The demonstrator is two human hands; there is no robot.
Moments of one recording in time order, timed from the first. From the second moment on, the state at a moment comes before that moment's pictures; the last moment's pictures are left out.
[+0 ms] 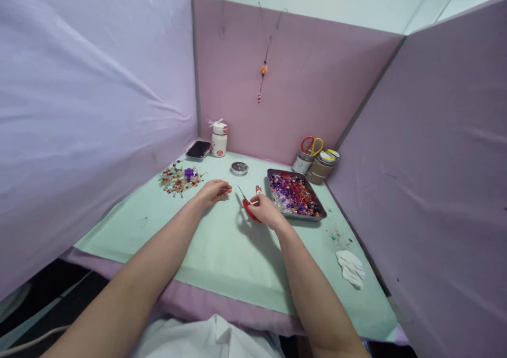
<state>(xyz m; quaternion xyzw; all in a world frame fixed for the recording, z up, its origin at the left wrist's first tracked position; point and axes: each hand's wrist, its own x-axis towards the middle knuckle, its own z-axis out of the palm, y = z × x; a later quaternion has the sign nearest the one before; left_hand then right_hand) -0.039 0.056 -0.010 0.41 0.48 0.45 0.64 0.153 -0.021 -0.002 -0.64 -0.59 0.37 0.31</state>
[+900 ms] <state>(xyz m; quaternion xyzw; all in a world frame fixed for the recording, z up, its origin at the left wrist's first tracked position) -0.039 0.054 -0.013 0.46 0.46 0.43 0.62 0.142 0.011 -0.017 -0.34 -0.41 0.75 0.40</state>
